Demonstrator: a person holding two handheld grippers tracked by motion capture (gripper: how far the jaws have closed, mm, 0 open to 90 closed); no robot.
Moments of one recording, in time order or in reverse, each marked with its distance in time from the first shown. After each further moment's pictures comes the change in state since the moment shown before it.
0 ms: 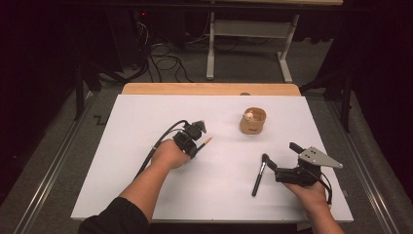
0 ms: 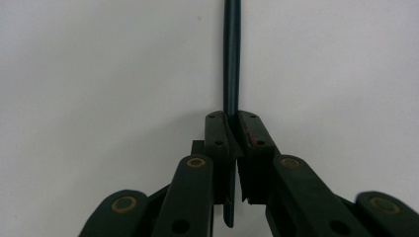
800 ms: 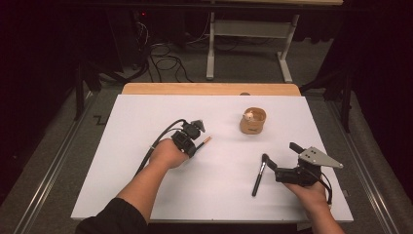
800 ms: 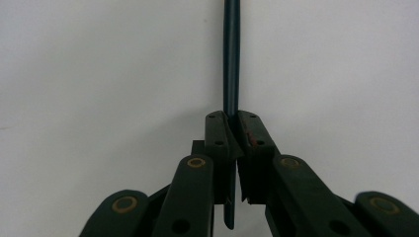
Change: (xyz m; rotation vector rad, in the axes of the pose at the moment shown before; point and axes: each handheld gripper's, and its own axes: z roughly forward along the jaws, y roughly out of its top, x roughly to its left) left arm 0.002 -0.004 -0.006 -0.023 0.002 0.003; right arm 0.000 0.000 0.000 -0.001 0.001 0.006
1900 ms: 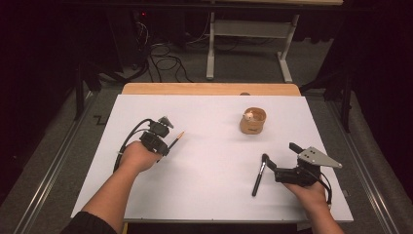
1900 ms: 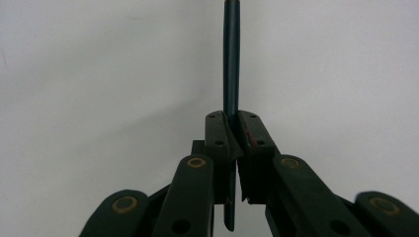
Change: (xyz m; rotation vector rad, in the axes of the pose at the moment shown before) left arm 0.055 -0.064 -0.032 -0.074 0.009 -0.180; right arm 0.001 -0.001 0.001 0.010 -0.006 -0.004
